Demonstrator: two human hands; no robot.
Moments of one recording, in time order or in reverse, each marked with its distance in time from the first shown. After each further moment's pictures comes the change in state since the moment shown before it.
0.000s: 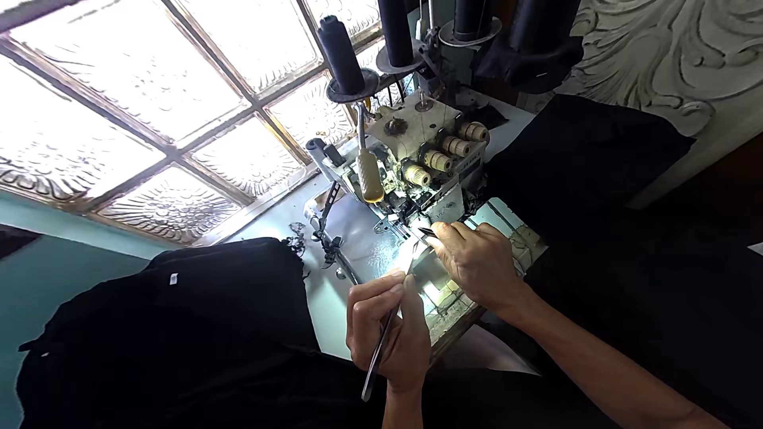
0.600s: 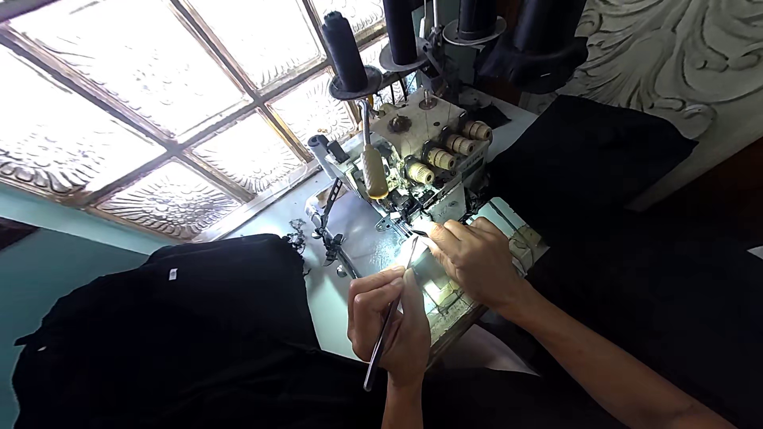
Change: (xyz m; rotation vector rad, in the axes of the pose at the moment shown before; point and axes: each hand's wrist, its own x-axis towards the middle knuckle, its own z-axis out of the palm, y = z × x) left_hand 0.001 -0.004 0.001 0.020 0.015 -0.018; right_hand 0.006 0.000 0.001 0.001 0.021 -0.114
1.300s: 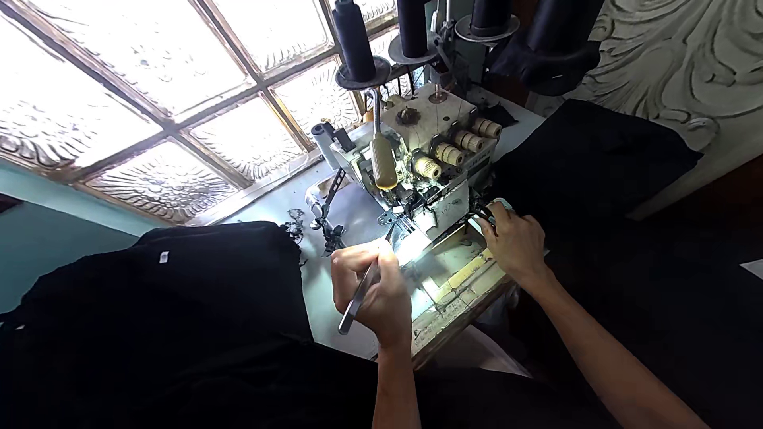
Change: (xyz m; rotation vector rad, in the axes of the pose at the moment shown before) left_hand 0.014 -0.027 0.012 0.126 0.196 -0.097; right_hand -0.045 0.071 0.020 -0.092 -0.222 0.435
